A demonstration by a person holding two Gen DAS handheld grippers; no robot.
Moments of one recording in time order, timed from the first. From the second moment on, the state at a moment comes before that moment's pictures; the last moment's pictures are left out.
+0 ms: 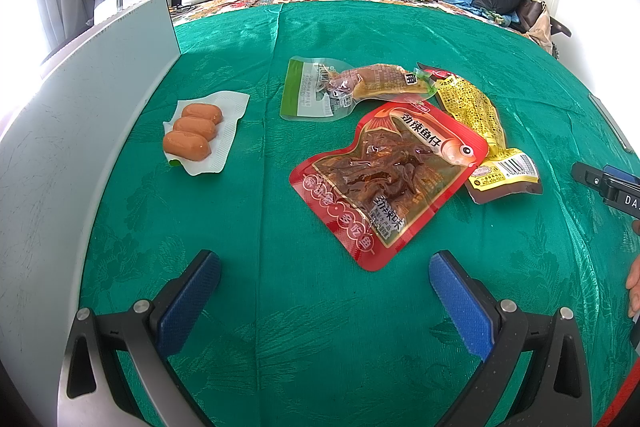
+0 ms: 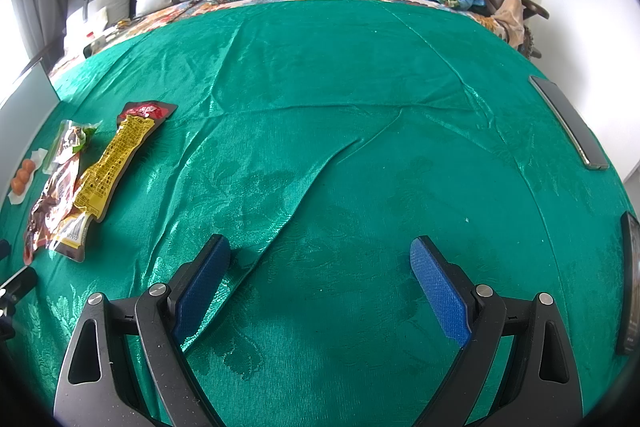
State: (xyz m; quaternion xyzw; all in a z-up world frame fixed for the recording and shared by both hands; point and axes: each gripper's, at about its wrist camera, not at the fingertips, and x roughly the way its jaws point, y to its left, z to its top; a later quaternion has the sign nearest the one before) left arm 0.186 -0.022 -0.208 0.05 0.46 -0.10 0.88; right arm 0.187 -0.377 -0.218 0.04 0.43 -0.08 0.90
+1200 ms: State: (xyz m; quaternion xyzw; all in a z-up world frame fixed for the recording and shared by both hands) left arm 0.320 0.032 -0.202 0.04 0.55 -0.06 0.83; right arm 0.187 -0.376 -0.218 0.04 0.43 -0.08 0.90
